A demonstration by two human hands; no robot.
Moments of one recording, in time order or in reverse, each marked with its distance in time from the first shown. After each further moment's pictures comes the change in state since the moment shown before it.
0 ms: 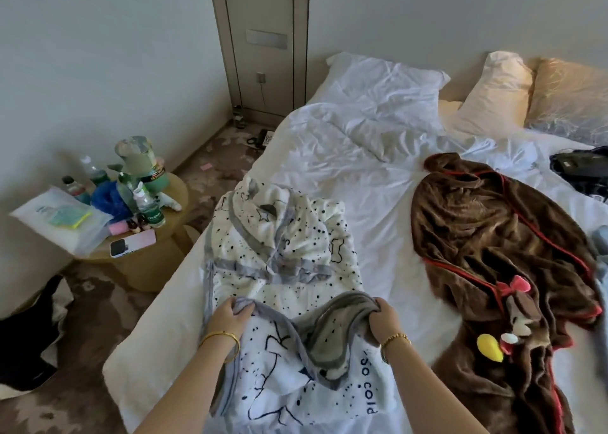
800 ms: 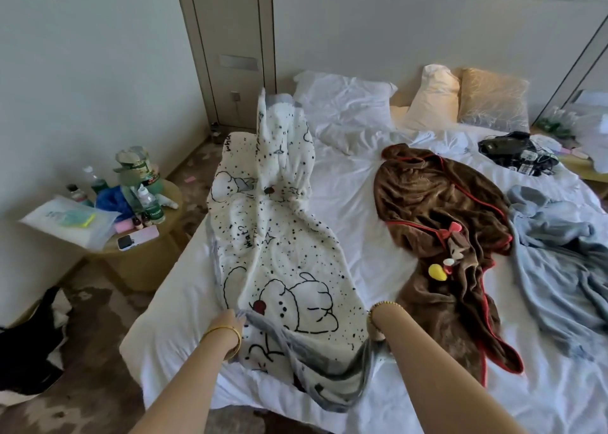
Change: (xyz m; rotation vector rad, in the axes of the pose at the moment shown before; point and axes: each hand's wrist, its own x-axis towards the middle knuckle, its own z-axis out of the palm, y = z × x) left_hand -0.154 -0.092 -0.027 0.683 -0.165 0.011; right_hand -0.199 0.051 -0.020 -1.129 -0.451 0.135
